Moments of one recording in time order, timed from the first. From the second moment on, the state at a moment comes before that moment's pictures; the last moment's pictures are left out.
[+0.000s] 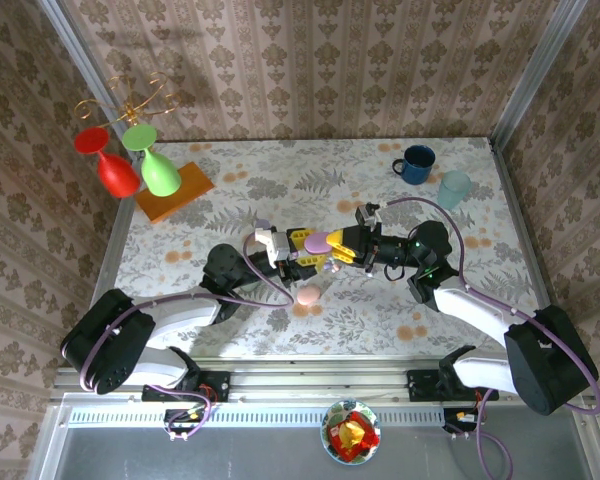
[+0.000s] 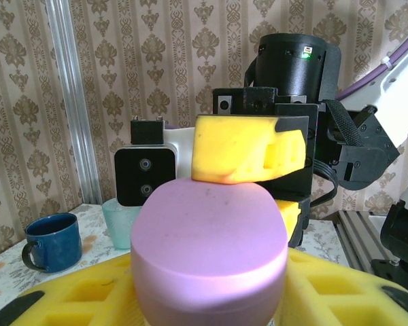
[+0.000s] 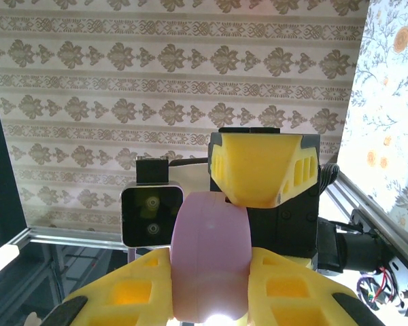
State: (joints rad) left arm -0.76 1.35 0.45 1.17 0.66 -0.10; right arm 0.42 1.23 0.53 0.91 -0.94 1.66
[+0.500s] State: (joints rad) left arm -0.76 1.35 0.45 1.16 0.66 -0.11; right arm 0.41 1.21 0.54 0.84 -0.94 1.62
